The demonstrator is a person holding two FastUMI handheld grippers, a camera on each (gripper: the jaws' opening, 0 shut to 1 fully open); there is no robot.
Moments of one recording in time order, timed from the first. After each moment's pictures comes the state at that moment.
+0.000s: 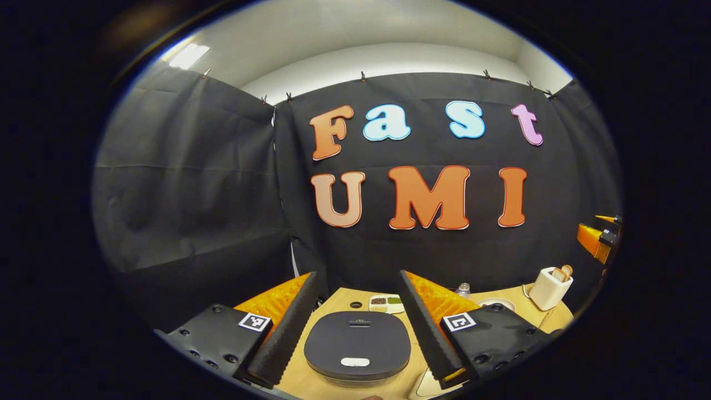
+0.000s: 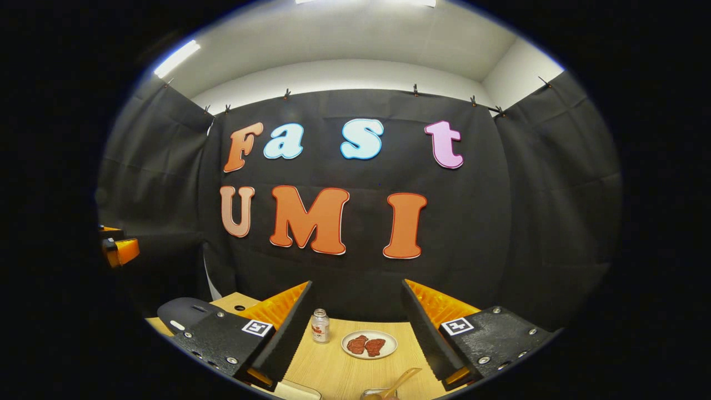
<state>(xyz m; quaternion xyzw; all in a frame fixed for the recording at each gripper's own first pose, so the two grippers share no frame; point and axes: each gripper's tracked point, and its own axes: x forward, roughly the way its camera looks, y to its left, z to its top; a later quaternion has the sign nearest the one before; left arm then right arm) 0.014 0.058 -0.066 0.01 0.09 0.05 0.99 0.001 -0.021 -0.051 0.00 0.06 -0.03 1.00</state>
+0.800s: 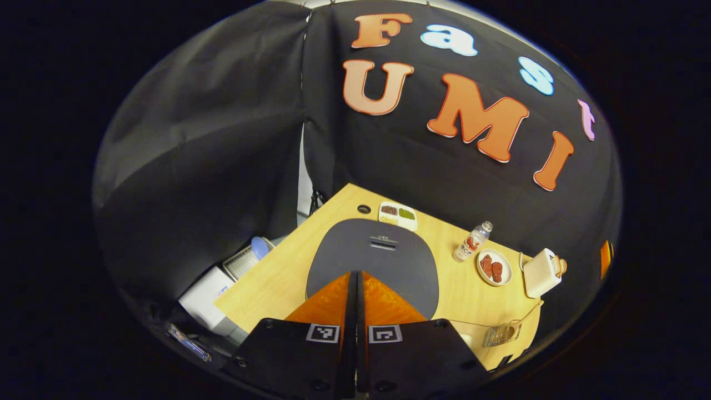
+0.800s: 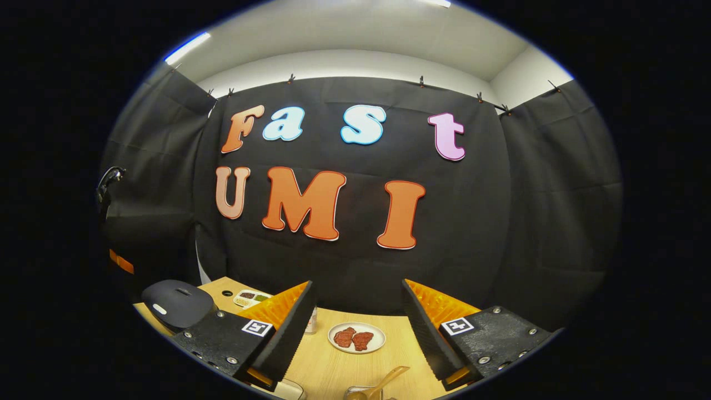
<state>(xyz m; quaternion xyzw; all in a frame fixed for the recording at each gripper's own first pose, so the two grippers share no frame) 0.020 0.100 -0.230 -0.13 0.40 0.06 0.91 0.007 -0.029 -0.081 -0.04 0.10 -0.03 0.99</state>
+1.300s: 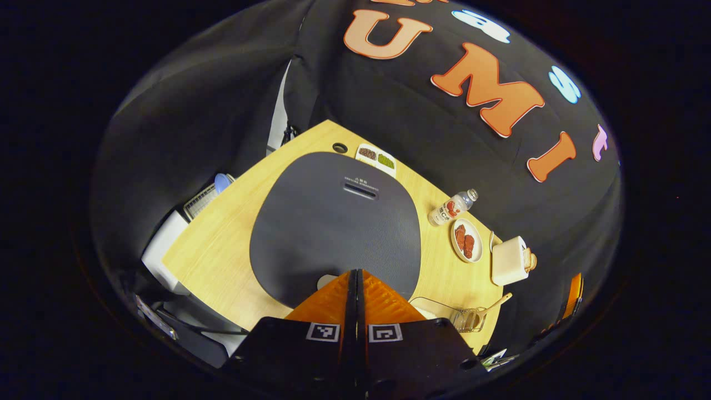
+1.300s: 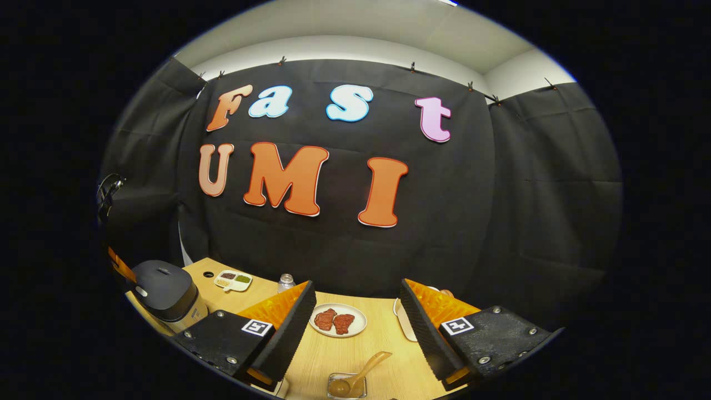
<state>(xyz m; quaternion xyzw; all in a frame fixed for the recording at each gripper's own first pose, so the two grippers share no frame) 0.016 0.048 -0.291 -0.22 0.52 -0.01 0.82 -0.011 -0.063 -0.122 -0.05 0.15 -0.08 0.98</state>
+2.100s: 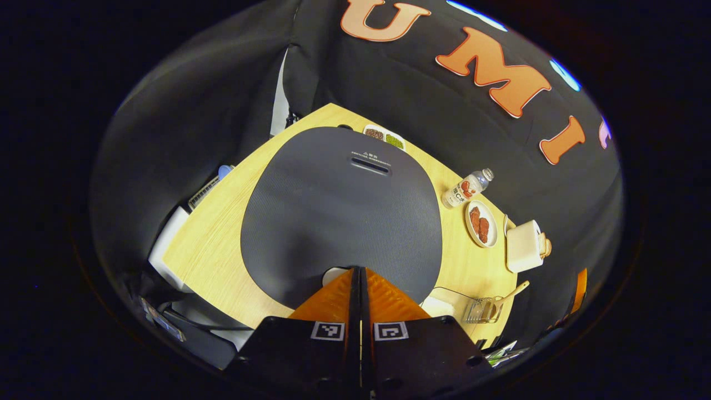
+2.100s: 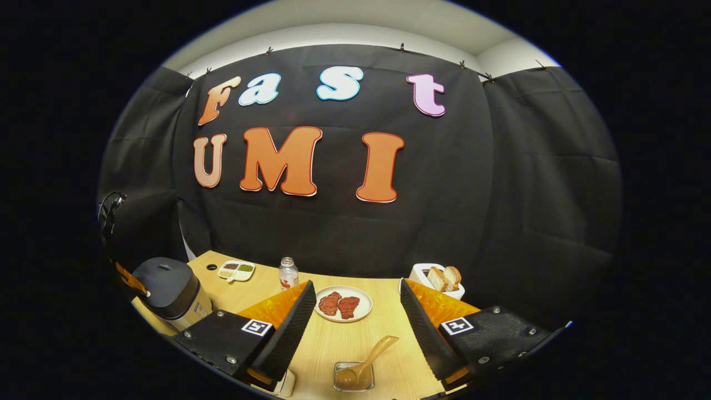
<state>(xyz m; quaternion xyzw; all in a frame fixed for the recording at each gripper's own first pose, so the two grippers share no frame) 0.002 0.044 -0.308 -0.18 0.53 0.00 0.83 -0.014 -0.060 -0.150 -0.02 0.19 -0.07 0.98</state>
